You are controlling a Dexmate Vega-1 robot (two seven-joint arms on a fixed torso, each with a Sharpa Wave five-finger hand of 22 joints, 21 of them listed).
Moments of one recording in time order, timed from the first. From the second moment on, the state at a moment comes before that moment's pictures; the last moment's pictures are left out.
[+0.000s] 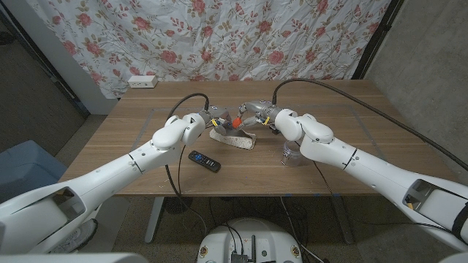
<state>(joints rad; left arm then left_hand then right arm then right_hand) 0.61 0.75 0.82 -1.81 0.92 0.30 -0.33 0.90 -0.09 0.35 -0.16 0.18 0.71 -0.15 0.18 0.18 0.44 -0.19 0.18 0.17 0.37 -0.04 0.18 0.17 0.31 -0.01 0.19 0.17 -0.55 -0.62 -0.90 -1.81 -0.63 -0.34 0.24 0.85 -0.03 0.40 -0.16 0.18 0.75 -0.20 0.57 0.26 0.22 -0.04 0.21 0.20 0.13 0.01 0.28 0.27 0.35 0.07 0.19 0.16</state>
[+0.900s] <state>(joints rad) 0.62 0.75 0.82 -1.83 0.93 0.31 -0.33 0.89 -0.08 0.35 -0.16 0.19 0.71 -0.15 0.18 0.18 0.44 -0.19 0.18 0.17 0.37 -0.04 0.18 0.17 0.30 0.00 0.19 0.17 -0.57 -0.61 -0.91 -1.81 -0.64 -0.34 0.23 0.85 -0.04 0.38 -0.16 0.18 0.73 -0.22 0.55 0.26 0.21 -0.04 0.20 0.20 0.13 0.01 0.28 0.27 0.35 0.07 0.19 0.16</state>
